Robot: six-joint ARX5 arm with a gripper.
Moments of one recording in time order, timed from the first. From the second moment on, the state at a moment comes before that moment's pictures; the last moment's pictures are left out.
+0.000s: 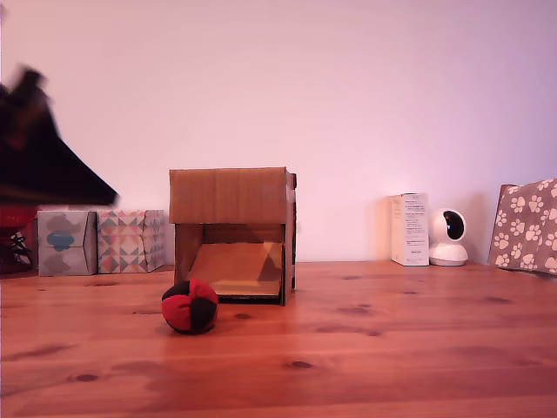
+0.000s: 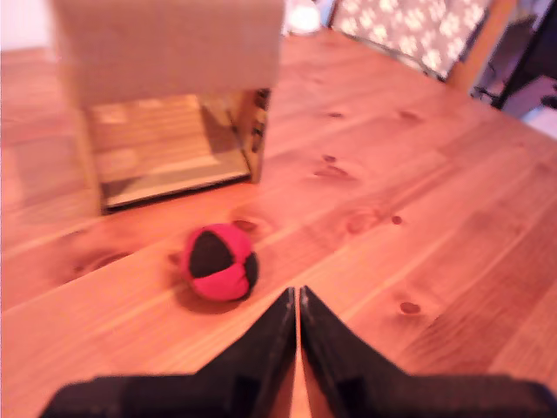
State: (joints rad) arm -0.43 1.00 0.28 0.33 0.29 -0.08
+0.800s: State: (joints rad) arm -0.44 1.48 0.40 0.67 0.23 0.02
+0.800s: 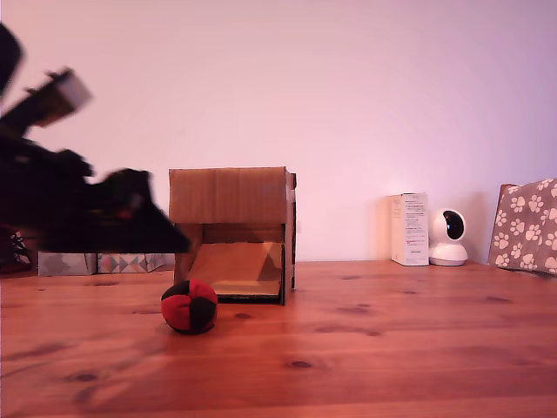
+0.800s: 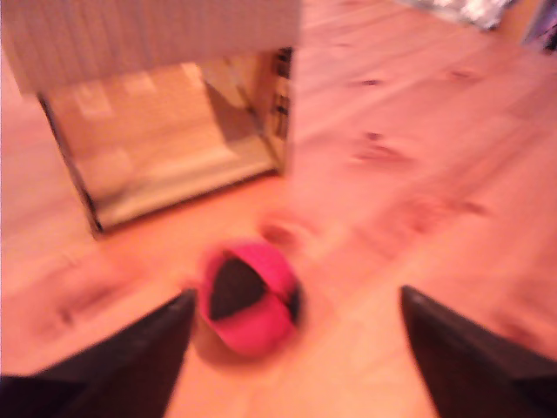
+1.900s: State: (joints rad) arm -0.44 1.77 0.70 0.38 0.27 0.04
